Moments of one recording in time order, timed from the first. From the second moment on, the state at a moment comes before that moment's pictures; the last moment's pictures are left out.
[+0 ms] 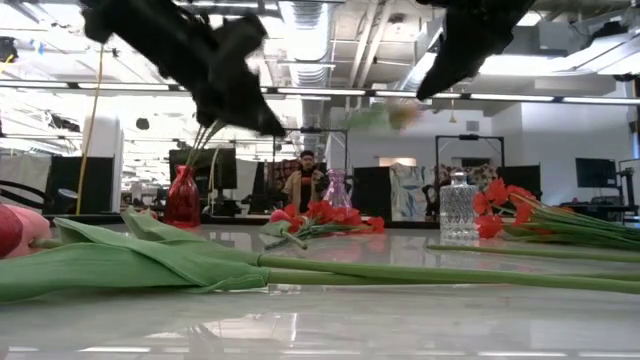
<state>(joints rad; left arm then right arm) -0.19 1.45 0.74 0.09 -0.53 -0.36 0.29 1.39 1.05 -0.54 0.37 0.33</state>
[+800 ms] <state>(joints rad) -0.26 1.44 0.49 1.28 -0.21 -0.12 0.19 1.39 0.91 0.54 0.12 0.06</state>
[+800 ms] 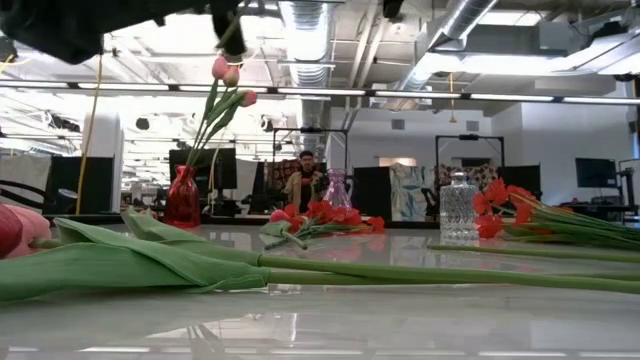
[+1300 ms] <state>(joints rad) -0.22 1.59 0.63 1.26 -0.09 -0.10 0.20 1.40 0.91 0.51 0.00 0.06</state>
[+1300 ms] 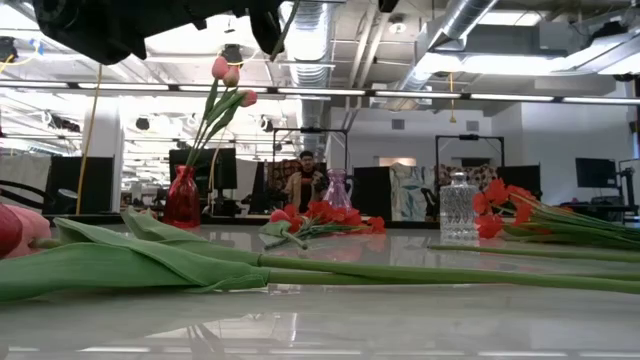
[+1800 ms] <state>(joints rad) -0.22 1.59 0.63 1.23 -0.11 -0.11 0.19 1.40 0.91 0.50 0.03 0.05</state>
